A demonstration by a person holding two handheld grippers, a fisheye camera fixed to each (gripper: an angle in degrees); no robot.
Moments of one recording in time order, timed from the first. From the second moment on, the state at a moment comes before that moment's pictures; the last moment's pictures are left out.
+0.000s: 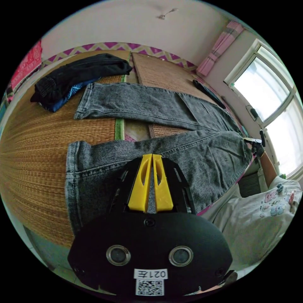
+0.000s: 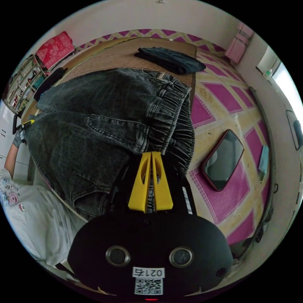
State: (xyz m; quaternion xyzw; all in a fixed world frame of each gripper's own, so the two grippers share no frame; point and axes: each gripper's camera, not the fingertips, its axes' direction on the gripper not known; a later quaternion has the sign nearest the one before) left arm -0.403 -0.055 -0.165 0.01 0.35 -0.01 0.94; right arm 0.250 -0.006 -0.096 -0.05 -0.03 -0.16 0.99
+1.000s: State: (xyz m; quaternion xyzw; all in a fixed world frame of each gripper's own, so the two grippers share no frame) left arm -0.459 0.141 -0.267 0.05 0.27 -0.26 0.93; right arm 0.384 0.226 -0.132 0.08 -0.21 0.26 0.94
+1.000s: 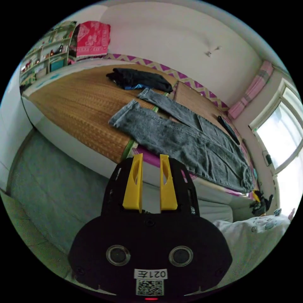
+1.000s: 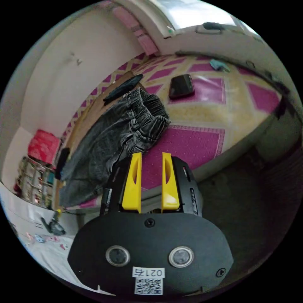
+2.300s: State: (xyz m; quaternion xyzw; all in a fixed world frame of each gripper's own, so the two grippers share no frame) left arm -0.555 0.085 -0.186 0.07 0.39 -0.45 0.80; right arm 0.499 0.184 -0.028 0.11 -0.47 0.32 0.82
